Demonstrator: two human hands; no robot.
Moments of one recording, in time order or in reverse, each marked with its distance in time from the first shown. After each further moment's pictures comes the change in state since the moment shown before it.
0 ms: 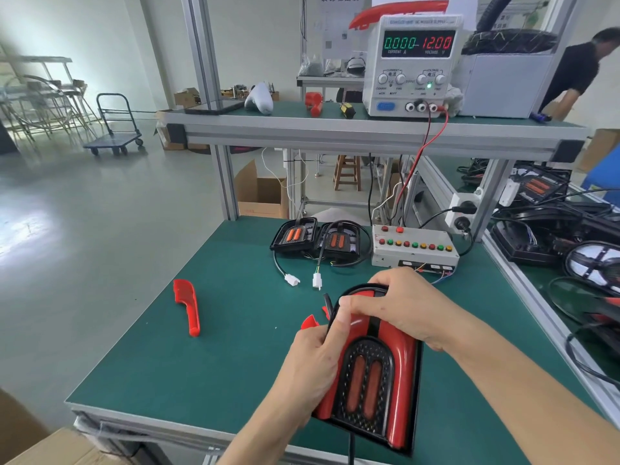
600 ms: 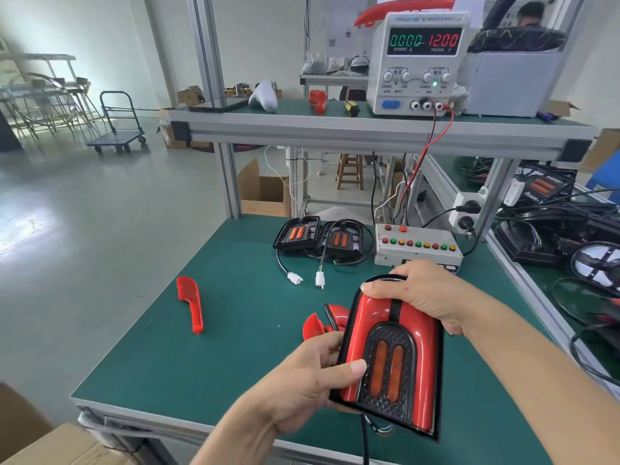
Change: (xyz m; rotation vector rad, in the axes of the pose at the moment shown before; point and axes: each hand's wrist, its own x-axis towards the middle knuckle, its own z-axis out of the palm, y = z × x) left_hand -0.010 -0.009 -0.021 -0.293 -0.381 -0.080; right_hand 0.009 0.004 -0.025 0.264 -0.107 0.221
